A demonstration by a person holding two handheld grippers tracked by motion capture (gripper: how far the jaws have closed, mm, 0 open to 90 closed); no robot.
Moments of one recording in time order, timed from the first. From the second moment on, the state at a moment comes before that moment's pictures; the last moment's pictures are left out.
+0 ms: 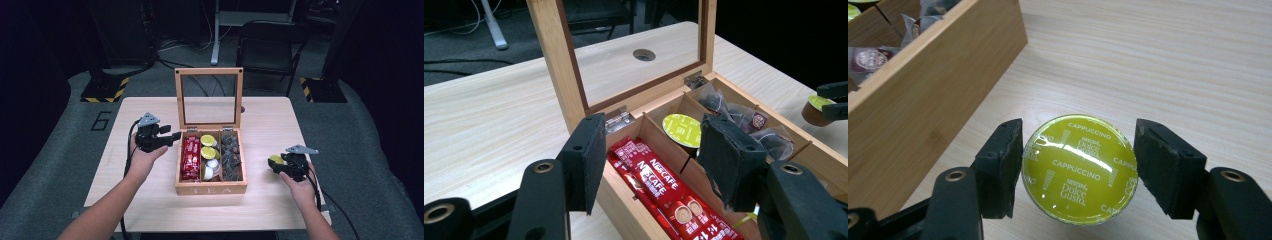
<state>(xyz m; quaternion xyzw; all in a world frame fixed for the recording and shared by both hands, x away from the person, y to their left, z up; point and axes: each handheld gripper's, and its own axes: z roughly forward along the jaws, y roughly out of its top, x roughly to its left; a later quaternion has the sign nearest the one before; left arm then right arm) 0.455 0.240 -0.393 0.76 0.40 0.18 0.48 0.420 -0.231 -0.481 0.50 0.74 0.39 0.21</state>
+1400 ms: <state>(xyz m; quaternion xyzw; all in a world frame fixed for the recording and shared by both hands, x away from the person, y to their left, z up) 0.453 0.242 -0.400 0.76 0.40 0.18 0.48 0.424 -0.245 -0.496 0.53 0.74 0.35 0.23</state>
